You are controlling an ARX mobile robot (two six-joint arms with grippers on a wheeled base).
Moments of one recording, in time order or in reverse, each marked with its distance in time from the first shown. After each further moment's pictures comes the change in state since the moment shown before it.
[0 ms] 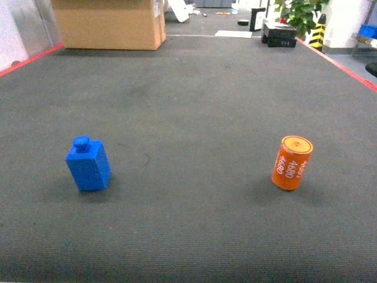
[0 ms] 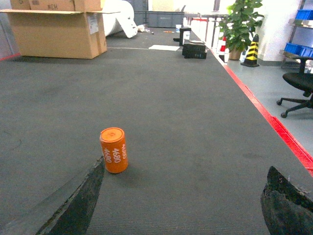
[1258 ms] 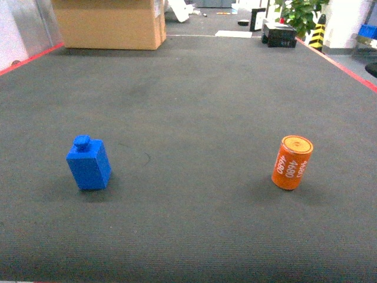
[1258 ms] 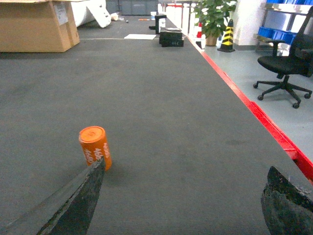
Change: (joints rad) left arm -0.230 0.382 0.112 0.106 -0.340 -0.027; right arm 0.100 0.102 0.012 0.056 0.181 0.022
